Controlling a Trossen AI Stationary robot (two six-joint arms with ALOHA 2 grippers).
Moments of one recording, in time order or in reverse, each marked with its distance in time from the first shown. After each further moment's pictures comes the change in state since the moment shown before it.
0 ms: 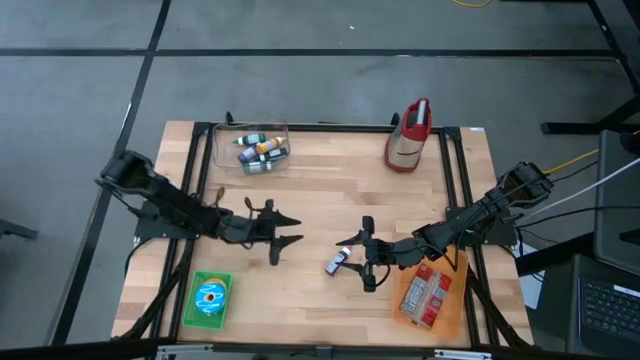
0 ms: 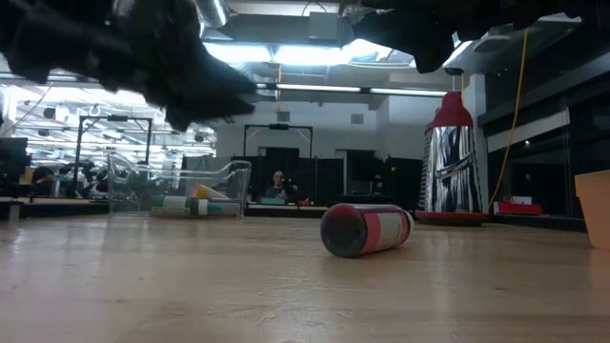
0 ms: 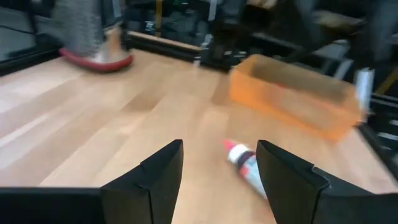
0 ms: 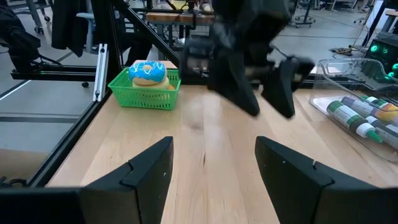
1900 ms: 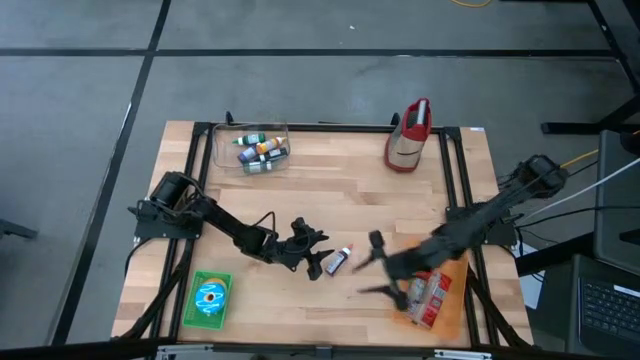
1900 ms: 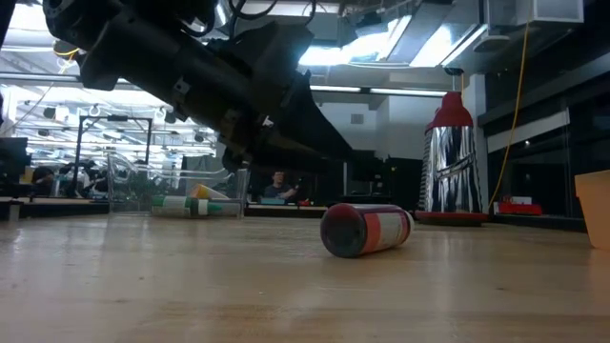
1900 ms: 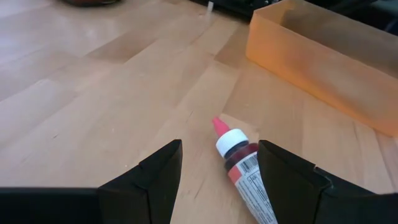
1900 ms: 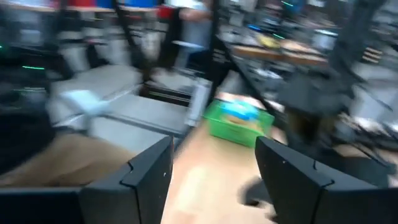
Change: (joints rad) left arm -0.010 0.446 0.458 -0.284 -0.063 -0.217; right arm 0.098 -0.180 -0.001 -0.049 -0.264 -0.118
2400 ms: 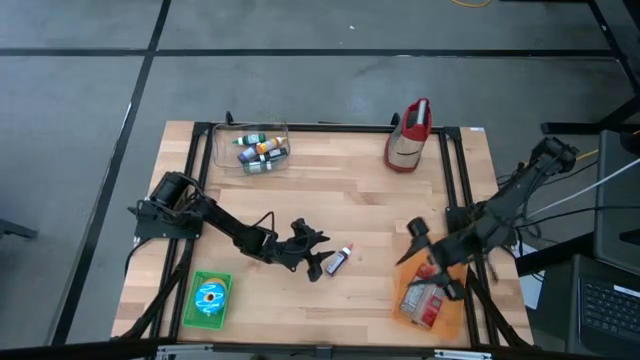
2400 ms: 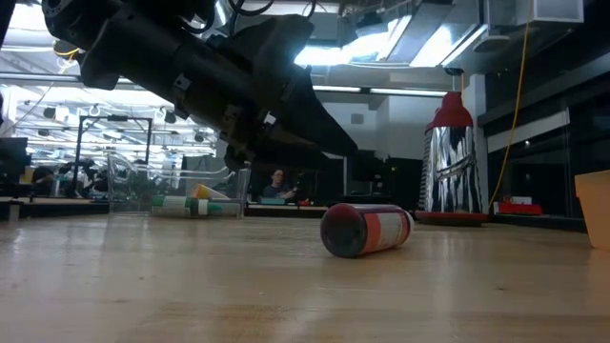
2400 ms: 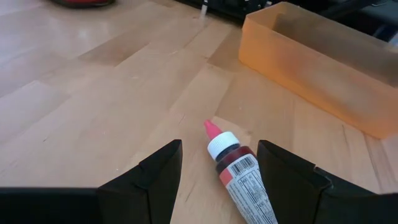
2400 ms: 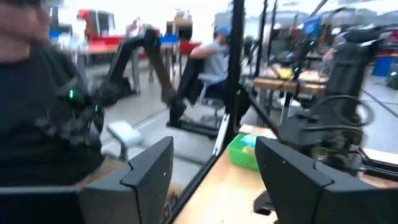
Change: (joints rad) left arm 0.000 0.000 0.000 0.023 0.013 0.001; right arm 0.149 -0.469 -0.086 -0.251 0.043 0.010
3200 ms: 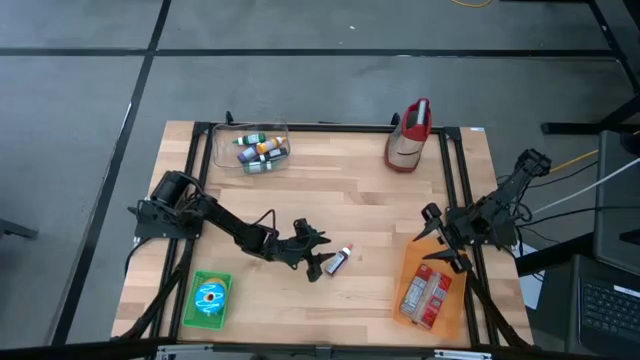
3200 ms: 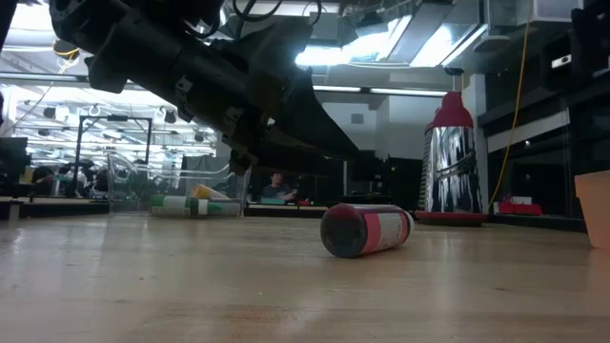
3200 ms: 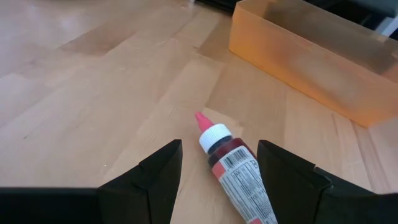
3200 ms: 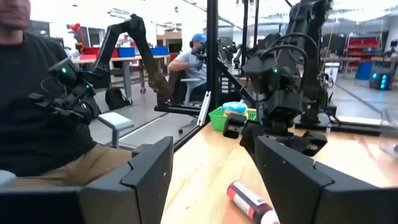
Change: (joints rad) left arm 0.018 0.000 0.000 -0.008 0.081 0.007; right arm 0.000 -0.792 -0.598 -0.119 0.039 0.006
